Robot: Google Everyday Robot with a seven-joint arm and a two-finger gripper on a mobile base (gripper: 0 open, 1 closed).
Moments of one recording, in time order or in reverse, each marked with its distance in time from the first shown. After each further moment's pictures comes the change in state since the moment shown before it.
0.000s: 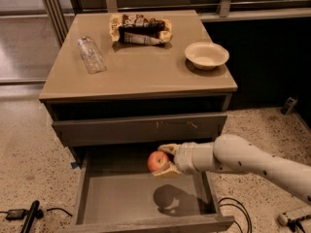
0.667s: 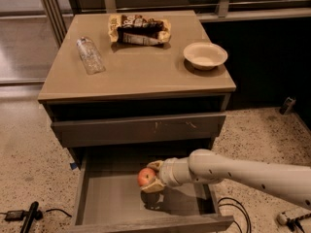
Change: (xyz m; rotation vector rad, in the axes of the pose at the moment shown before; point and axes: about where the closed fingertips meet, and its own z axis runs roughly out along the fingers) arm 0.065 0.031 0.104 -0.094 0.058 0.118
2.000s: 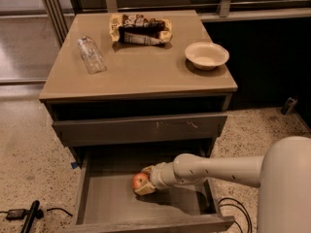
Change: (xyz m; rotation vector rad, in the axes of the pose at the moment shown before) arm 0.042 -0.014 0.080 -0.010 0.058 0.070
